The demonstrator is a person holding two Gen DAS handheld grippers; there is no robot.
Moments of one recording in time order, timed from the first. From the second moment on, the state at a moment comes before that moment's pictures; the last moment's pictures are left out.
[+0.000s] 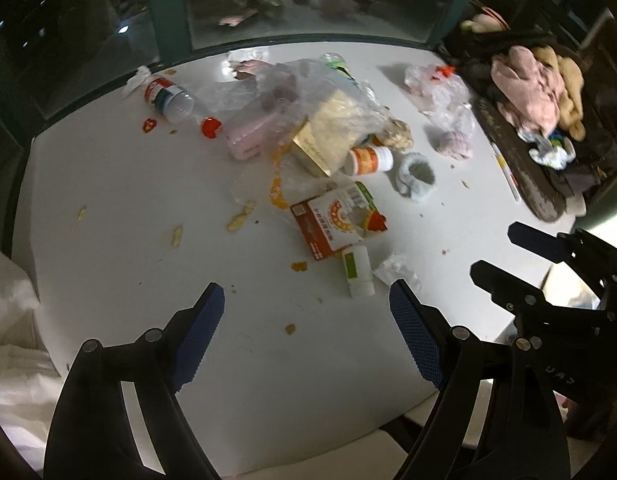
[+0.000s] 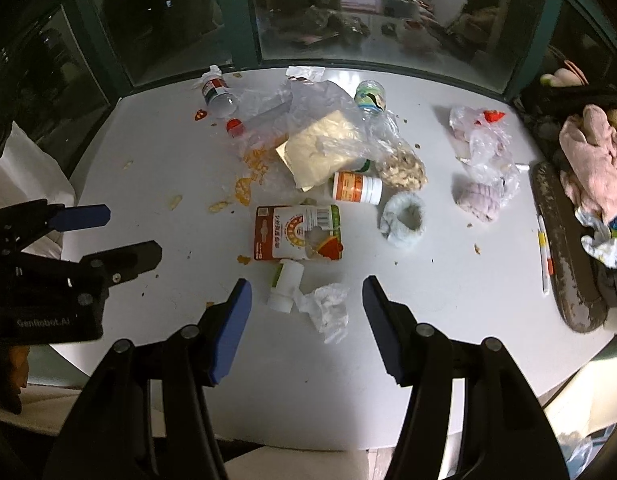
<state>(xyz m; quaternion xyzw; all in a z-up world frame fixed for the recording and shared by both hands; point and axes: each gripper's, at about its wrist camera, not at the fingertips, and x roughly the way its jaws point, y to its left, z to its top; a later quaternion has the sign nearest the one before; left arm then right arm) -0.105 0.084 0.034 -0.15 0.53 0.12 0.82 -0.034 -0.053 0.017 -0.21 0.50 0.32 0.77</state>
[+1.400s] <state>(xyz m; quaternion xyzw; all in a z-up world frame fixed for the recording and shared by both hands) 0.085 0.035 -0.016 -0.15 0.57 0.11 0.80 0.152 -0.104 -0.024 -0.19 0.55 0.31 0.75</state>
